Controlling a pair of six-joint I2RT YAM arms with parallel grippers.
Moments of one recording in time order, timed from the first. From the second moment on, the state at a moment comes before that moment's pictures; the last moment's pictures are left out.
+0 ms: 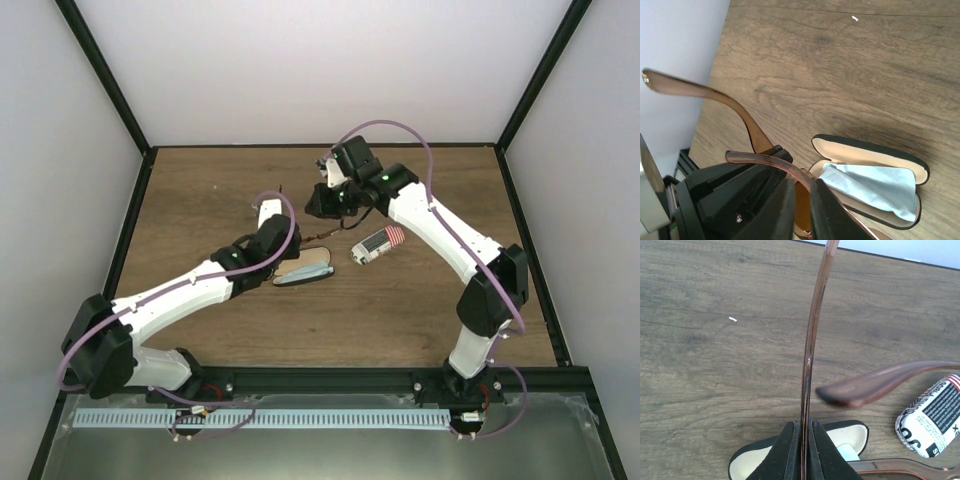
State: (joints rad) left arm -0.81 1.34 0.93 -0.30 -0.49 -0.66; right arm 0.65 1.74 1.69 -0.80 -0.39 0.50
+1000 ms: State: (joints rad) left arm -0.86 1.45 1.12 -0.40 -0.83 -0.80; right arm 0.44 1.51 1.37 -0.55 -0.49 0.83
